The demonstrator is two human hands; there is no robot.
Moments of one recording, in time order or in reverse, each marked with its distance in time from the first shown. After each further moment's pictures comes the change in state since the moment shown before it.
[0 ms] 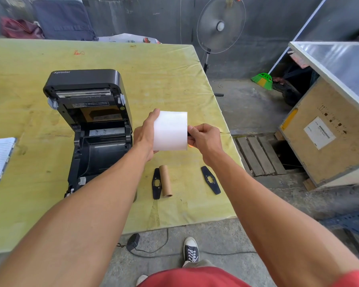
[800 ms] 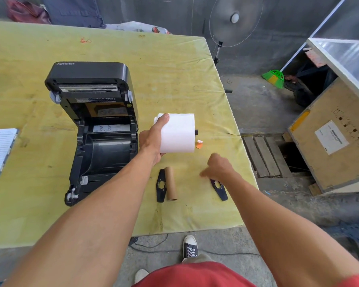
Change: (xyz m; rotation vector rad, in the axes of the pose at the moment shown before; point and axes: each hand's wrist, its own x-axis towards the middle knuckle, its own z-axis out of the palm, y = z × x) left_hand 0.020 -0.013 -0.002 -0.124 0.043 -0.050; right_hand 0.011 0.050 -0.025 -1.179 -0.221 0.260
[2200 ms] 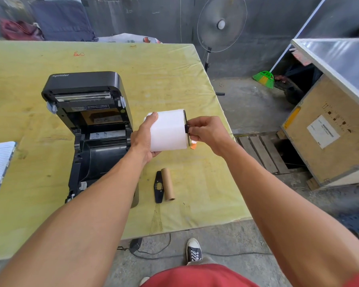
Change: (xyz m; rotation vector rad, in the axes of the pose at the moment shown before) left_hand -0.013 0.014 -0.006 -0.002 -0.071 -0.007; right_hand -0.025 -0.047 -0.069 0.888 0.072 -0.381
